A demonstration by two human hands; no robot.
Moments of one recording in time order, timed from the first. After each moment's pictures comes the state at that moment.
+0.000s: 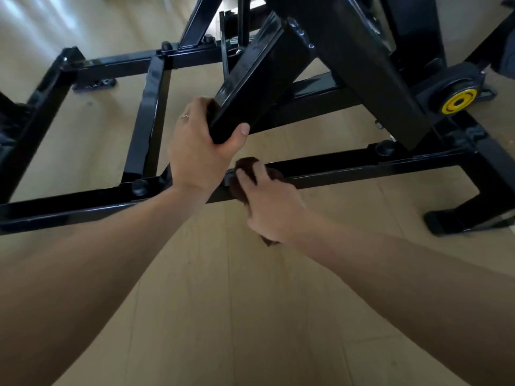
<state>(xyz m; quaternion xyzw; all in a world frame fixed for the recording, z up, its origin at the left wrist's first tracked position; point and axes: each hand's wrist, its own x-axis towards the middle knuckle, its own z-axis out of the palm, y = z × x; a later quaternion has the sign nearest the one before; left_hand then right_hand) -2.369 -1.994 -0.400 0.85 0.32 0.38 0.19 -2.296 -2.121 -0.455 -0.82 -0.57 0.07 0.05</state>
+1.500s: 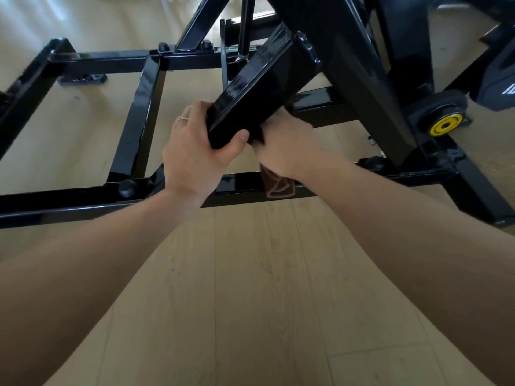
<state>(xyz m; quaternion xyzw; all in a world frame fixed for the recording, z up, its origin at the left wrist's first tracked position) -2.369 -1.993 -0.401 0.85 0.33 0.36 0.20 -2.220 -2.082 -0.378 -0.82 -0.56 -0.01 0.13</state>
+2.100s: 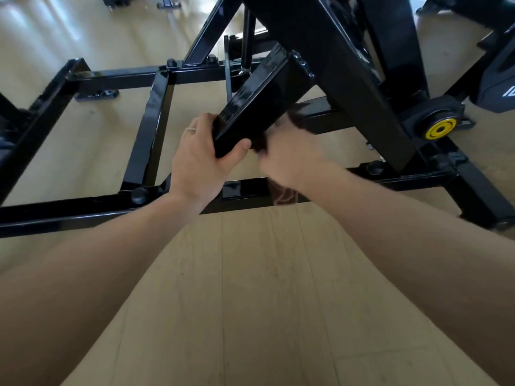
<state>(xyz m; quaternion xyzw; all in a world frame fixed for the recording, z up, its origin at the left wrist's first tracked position) -2.375 -1.991 -0.393 0.87 0.31 0.31 0.23 -2.229 -2.085 -0.382 -0.84 -0.52 -0.02 0.14</state>
